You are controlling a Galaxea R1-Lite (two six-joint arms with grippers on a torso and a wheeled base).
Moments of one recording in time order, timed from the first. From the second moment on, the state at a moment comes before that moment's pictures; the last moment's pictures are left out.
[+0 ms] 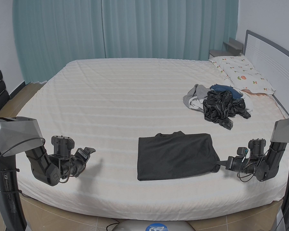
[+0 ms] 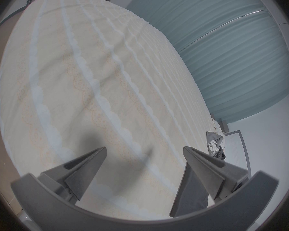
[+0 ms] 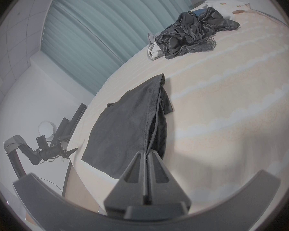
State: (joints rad) left arm -0.14 2.27 -0.64 -0.99 -0.06 -1.05; right arm -0.05 2.35 -0.55 -1.17 0.54 0.31
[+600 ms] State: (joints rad) left arm -0.14 2.27 -0.64 -0.99 -0.06 -1.05; right arm -0.07 2.35 -0.55 -1.13 0.57 0.25
